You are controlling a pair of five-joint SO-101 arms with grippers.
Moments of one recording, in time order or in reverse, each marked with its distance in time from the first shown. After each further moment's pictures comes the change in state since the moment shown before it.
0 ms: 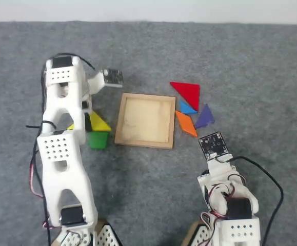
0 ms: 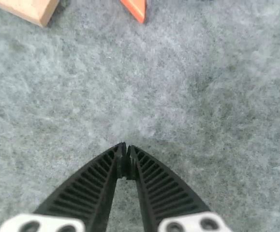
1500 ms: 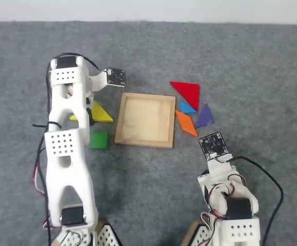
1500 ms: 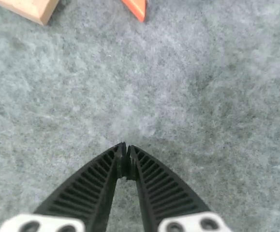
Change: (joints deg) left arm 1.2 11.0 -18.4 0.2 -3.2; right arm 0.0 0.0 0.0 0.0 0.0
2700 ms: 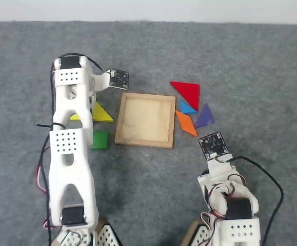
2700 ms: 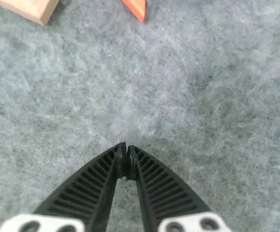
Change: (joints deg) left arm 1.0 5.6 -9.8 1.2 -4.4; right arm 0.0 0.0 0.0 0.0 0.0
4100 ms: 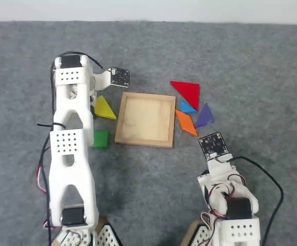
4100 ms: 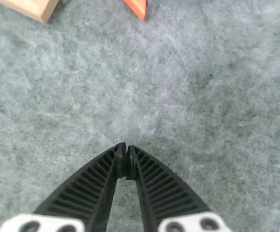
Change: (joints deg) left arm 0.7 -0.6 0.5 0.9 2.5; right arm 0.0 0.0 0.0 0.0 0.0
